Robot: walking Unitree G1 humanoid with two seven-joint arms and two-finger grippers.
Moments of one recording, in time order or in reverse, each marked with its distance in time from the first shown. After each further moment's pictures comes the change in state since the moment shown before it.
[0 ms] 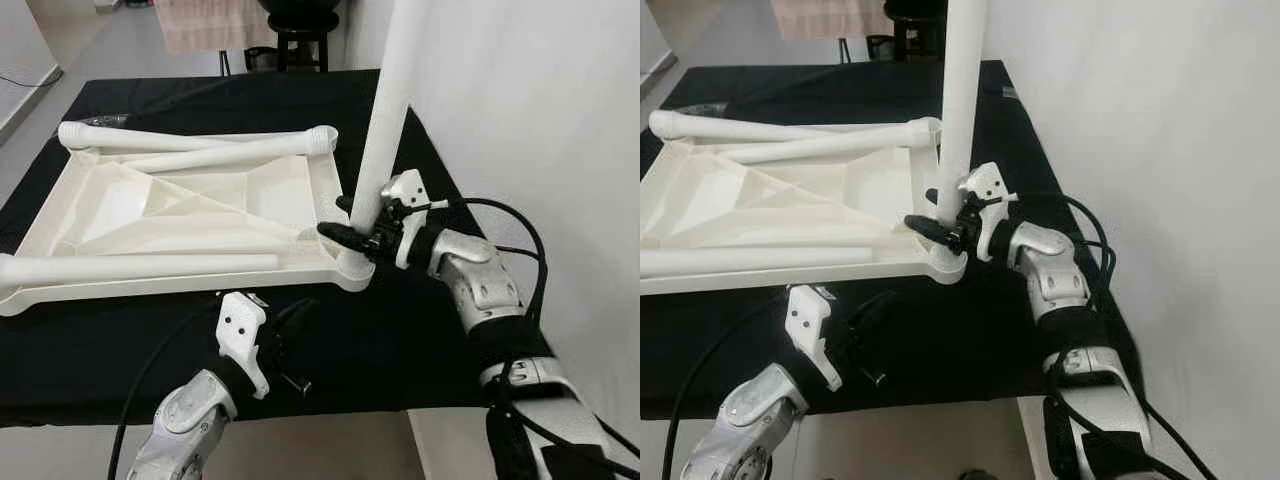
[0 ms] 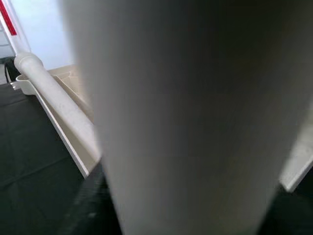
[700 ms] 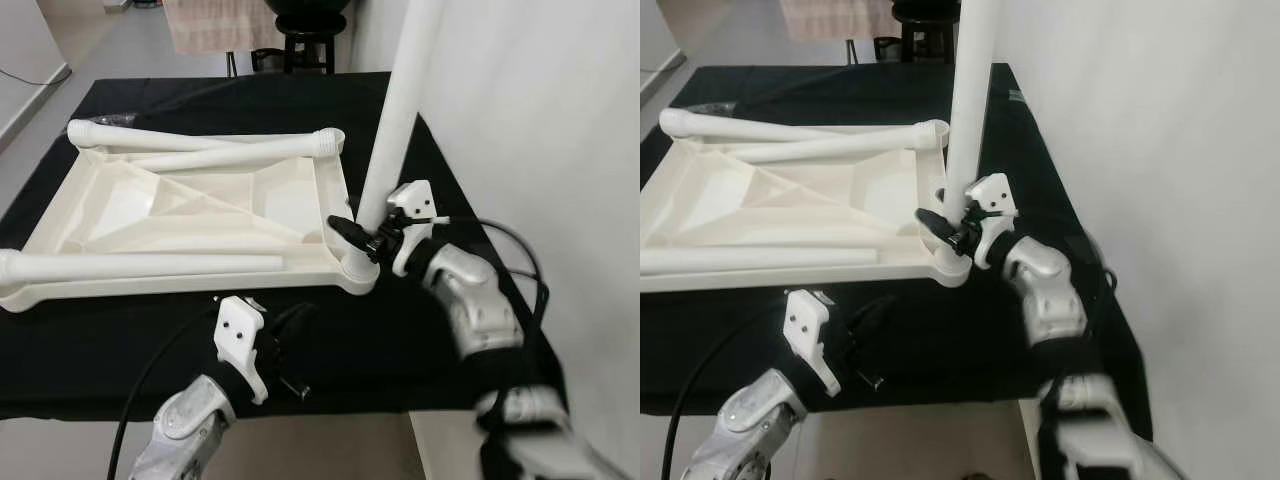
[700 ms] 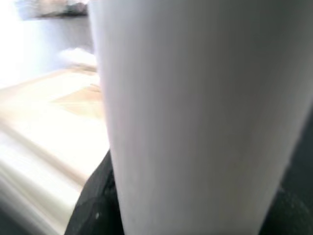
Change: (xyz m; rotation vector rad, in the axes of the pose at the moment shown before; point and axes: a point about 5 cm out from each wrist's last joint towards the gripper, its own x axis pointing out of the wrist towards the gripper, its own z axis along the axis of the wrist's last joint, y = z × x) left arm -0.004 0.001 -0.003 -0.004 0.015 0.004; right arm 0.001 0.044 -0.022 0.080 -0.057 -0.559
